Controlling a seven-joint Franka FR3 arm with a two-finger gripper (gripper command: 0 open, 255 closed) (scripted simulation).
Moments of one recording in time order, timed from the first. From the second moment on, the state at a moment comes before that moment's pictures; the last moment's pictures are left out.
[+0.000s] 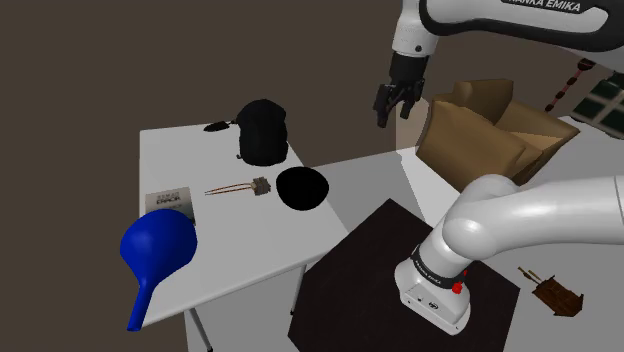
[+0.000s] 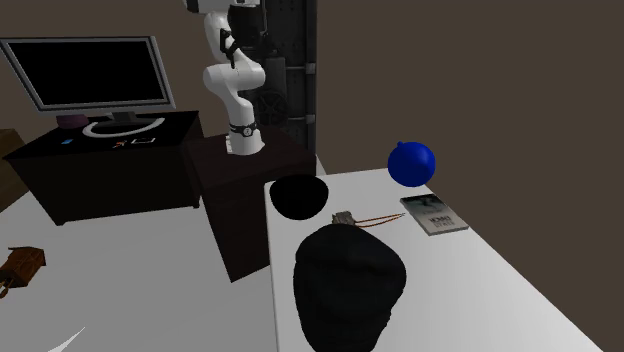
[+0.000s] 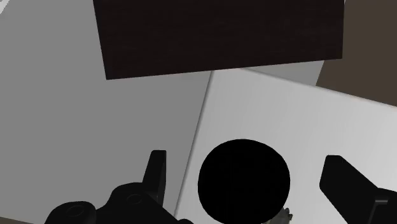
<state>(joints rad) 0.00 -0.78 -0.05 -2.39 -0.06 1.50 0.11</state>
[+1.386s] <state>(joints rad) 0.07 -0.11 -0.01 -2.26 0.03 1.96 0.15</state>
